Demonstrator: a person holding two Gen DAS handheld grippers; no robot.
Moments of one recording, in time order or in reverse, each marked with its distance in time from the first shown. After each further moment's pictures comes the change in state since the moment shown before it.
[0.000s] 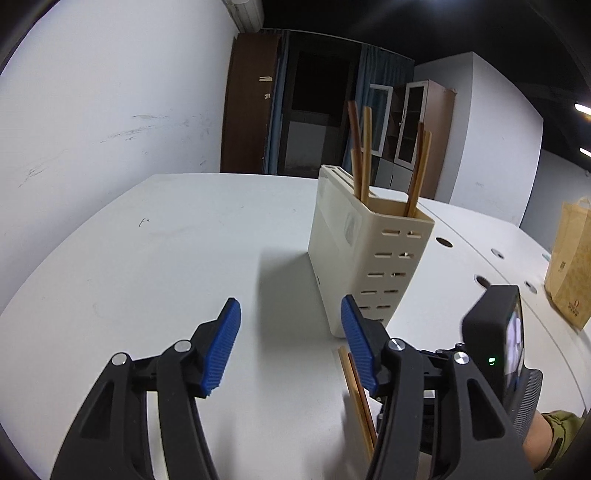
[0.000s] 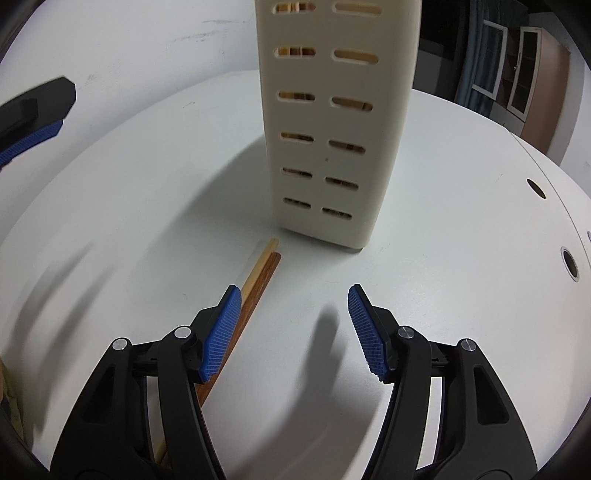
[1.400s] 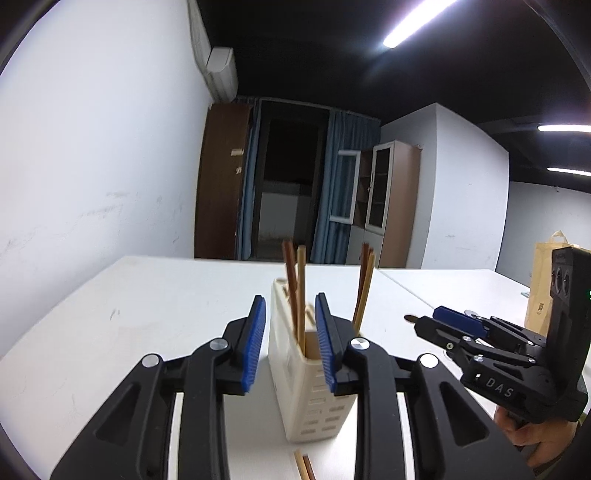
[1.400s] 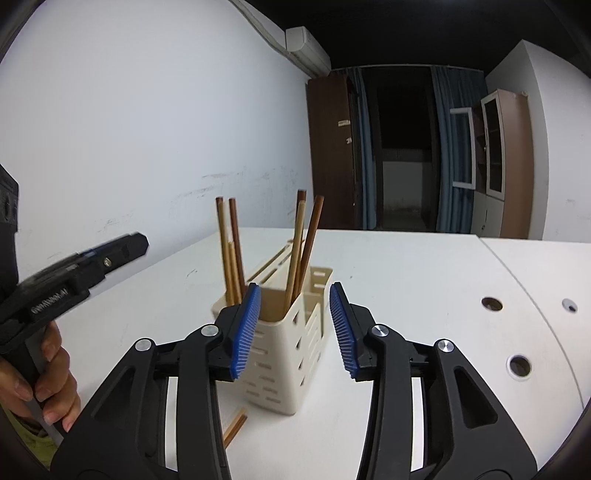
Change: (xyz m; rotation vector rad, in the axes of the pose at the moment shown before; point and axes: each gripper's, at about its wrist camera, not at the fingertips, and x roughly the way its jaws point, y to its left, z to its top) left arm -0.025 -0.039 0.066 0.041 -0.278 -0.097; right arm -0.147 -0.071 0.068 0.074 -0.560 0.041
